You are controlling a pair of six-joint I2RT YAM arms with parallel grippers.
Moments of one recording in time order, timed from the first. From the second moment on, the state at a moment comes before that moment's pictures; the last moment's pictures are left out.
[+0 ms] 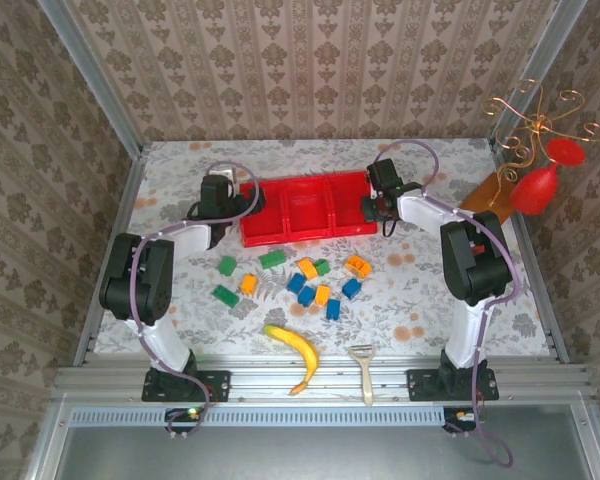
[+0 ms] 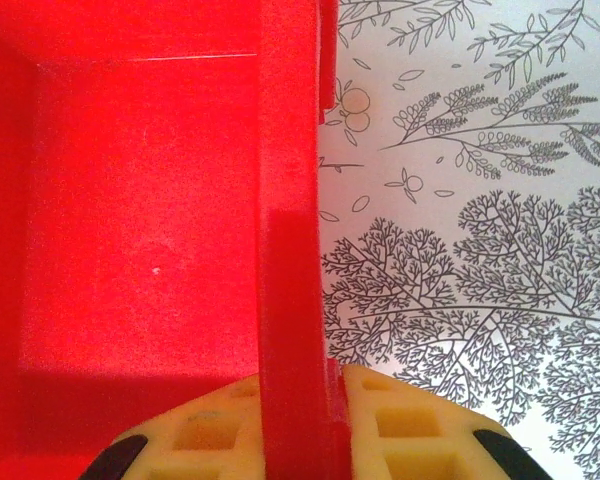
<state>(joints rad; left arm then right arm) -0.29 1.76 0.96 0.24 0.03 -0.33 0.28 1.94 1.35 -0.44 0.08 0.23</state>
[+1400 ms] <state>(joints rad) -0.23 1.09 0.72 -0.33 -0.01 -0.30 0.32 1.72 1.29 -0.50 0.15 0.42</state>
